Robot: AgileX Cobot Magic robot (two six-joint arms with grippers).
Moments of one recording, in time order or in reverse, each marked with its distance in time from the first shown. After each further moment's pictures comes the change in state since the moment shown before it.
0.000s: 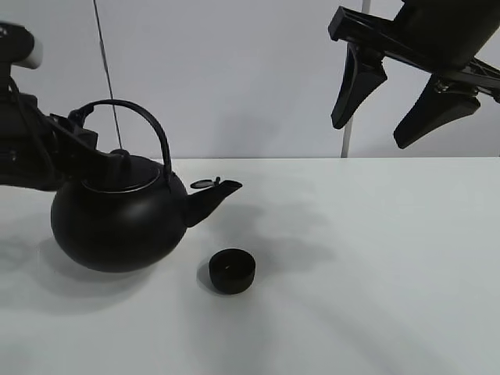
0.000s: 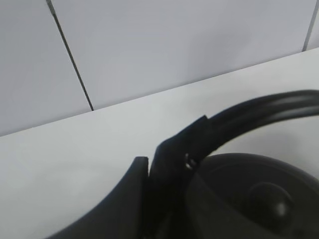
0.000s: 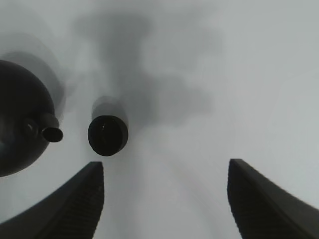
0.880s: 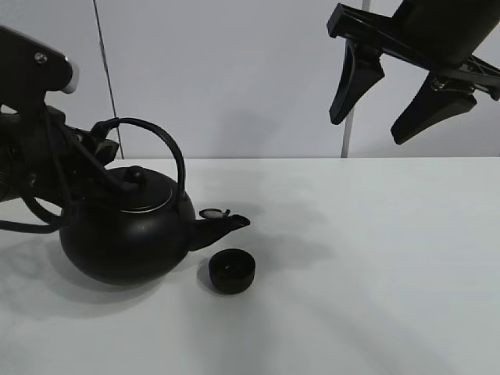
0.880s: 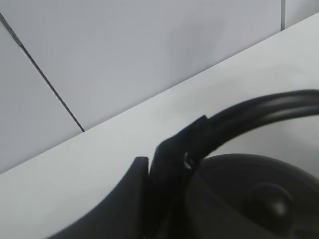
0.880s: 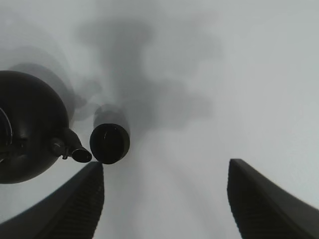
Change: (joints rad) left arm -0.031 0.064 0.000 0.059 -0.074 0.127; right arm 0.000 0.000 0.000 0.000 -0.026 0.000
